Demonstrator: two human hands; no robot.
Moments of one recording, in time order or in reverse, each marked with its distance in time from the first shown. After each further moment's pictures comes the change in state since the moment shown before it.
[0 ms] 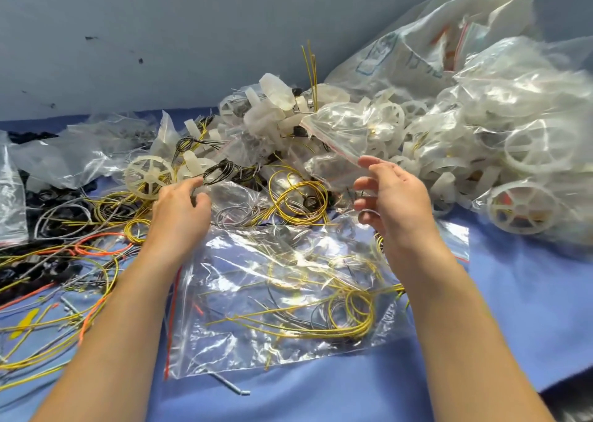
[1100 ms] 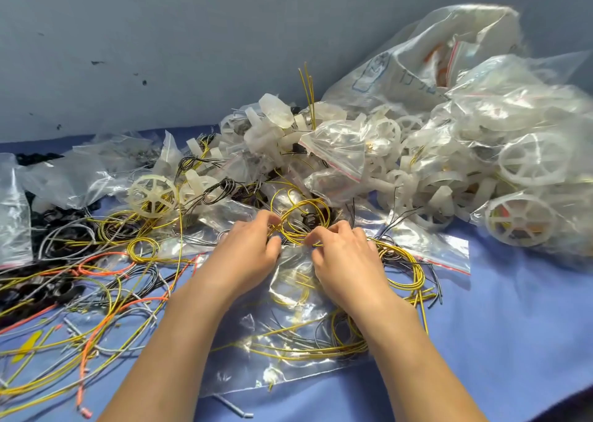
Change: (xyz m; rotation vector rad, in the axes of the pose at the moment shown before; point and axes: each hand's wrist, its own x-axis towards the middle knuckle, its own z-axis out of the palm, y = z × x) left_hand -0.030 0.040 0.037 0.115 -0.315 0.336; right_hand -0.014 0.061 0.015 -1.396 -0.250 -0.339
